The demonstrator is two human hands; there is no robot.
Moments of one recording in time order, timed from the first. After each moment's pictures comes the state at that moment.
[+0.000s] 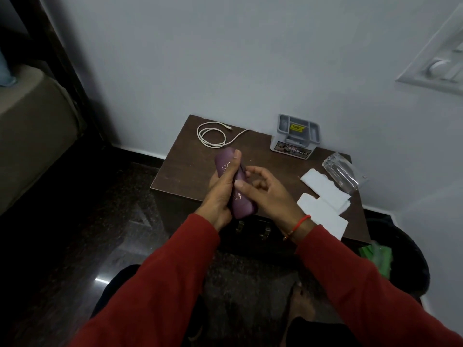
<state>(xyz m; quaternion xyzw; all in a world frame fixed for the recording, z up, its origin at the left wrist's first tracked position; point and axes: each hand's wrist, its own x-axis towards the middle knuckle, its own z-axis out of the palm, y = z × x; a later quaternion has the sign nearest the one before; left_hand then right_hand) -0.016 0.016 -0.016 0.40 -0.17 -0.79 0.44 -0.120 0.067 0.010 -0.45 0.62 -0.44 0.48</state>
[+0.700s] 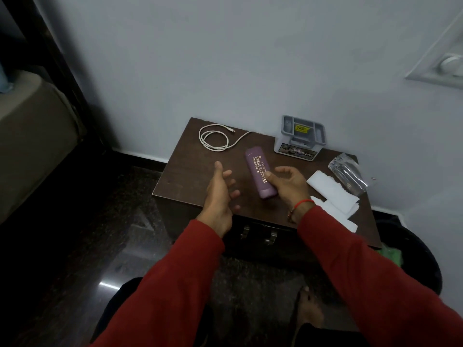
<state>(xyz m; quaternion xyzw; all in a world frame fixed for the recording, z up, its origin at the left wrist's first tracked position) -0.007 0.007 -0.012 0.54 -0.20 -0.73 0.38 -0.174 0.010 -0.041 -0.31 0.73 -0.49 0.35</state>
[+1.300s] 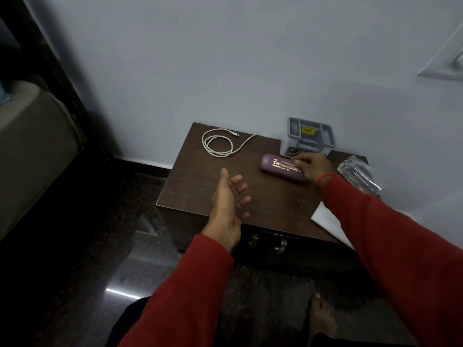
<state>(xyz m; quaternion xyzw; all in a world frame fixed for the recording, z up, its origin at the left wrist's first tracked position) -0.002 0.002 -0.010 0.52 -0.19 -0.75 0.37 -0.255 -0.052 -0.043 -0.47 0.81 -0.27 0.21</state>
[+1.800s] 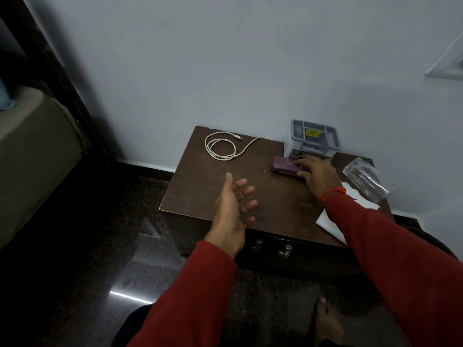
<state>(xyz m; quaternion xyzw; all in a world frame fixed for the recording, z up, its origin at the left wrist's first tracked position) 0.000 0.007 -0.001 0.52 -0.19 -0.75 0.36 -0.268 -0.043 -0.062 -0.60 0.79 -0.11 0.06</state>
